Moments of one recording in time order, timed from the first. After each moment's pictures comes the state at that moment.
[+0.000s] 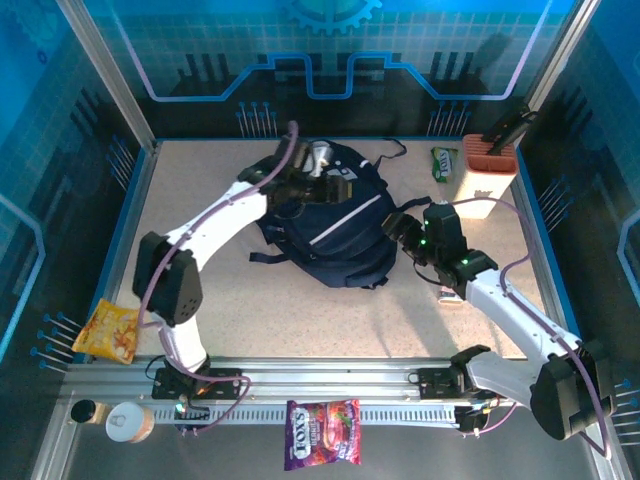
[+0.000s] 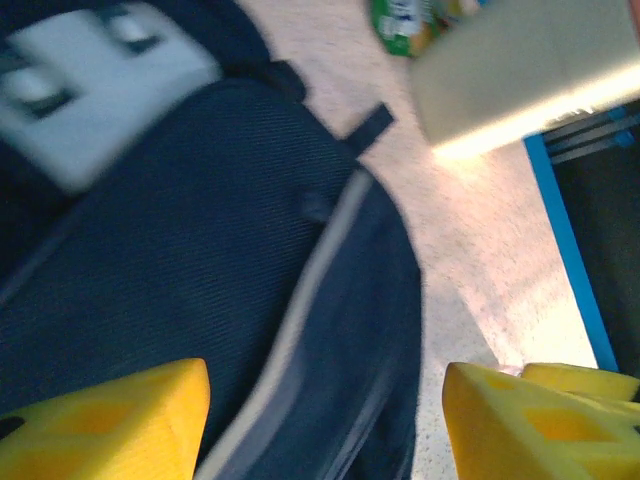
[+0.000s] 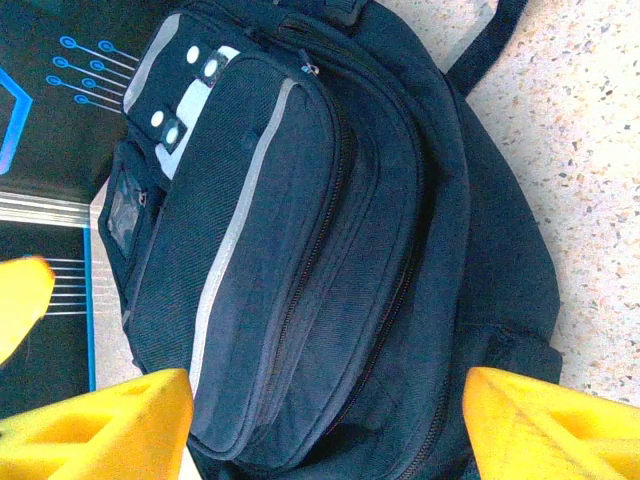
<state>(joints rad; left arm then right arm) -0.46 1.78 1.55 -0.52 0.34 -0.53 0.37 1.09 0.73 -0.27 -0.06 1.00</state>
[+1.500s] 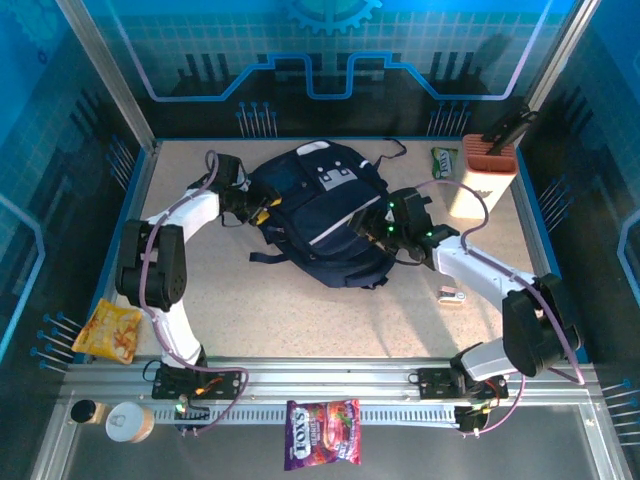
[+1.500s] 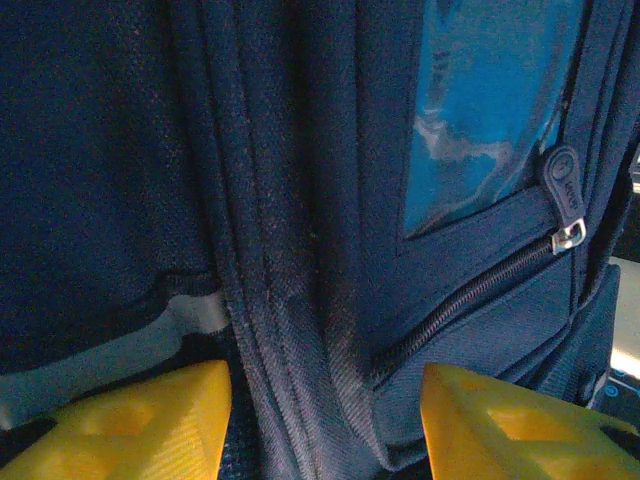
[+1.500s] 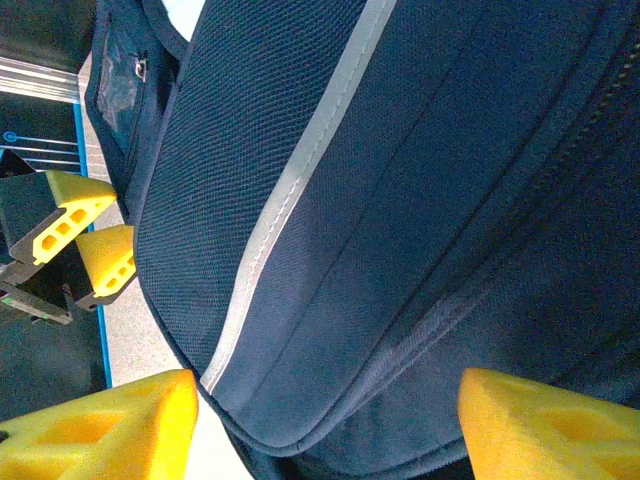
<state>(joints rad) -0.08 1.86 1.28 -0.40 0.51 -0.89 0.45 1.44 0.91 -0.21 -0.24 0.97</state>
